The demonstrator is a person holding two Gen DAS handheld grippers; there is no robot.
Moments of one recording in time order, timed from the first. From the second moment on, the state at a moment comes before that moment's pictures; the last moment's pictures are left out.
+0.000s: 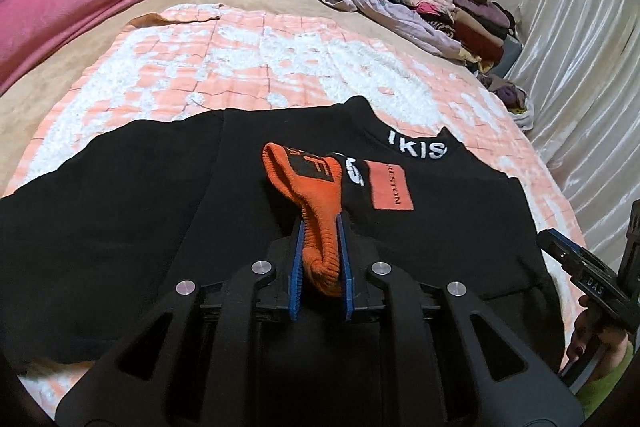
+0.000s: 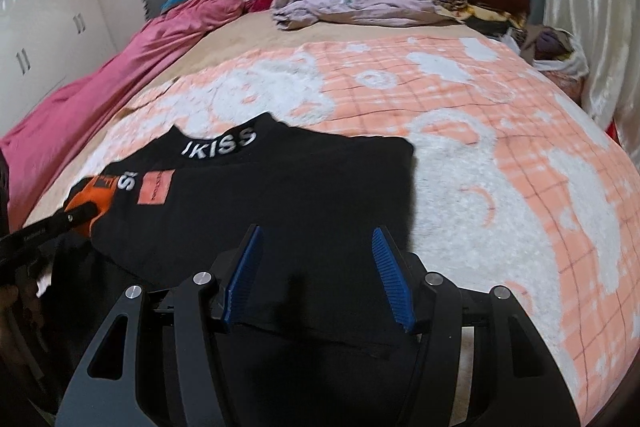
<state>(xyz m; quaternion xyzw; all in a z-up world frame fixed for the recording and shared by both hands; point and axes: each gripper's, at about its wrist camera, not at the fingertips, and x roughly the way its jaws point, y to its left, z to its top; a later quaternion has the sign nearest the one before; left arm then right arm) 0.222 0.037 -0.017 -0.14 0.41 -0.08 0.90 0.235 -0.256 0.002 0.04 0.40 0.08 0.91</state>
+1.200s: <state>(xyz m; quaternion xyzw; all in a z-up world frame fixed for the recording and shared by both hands) 0.229 -0.004 -0.036 -0.07 0.44 -0.12 0.89 0.279 -0.274 0.013 0.06 0.40 0.09 0.91</state>
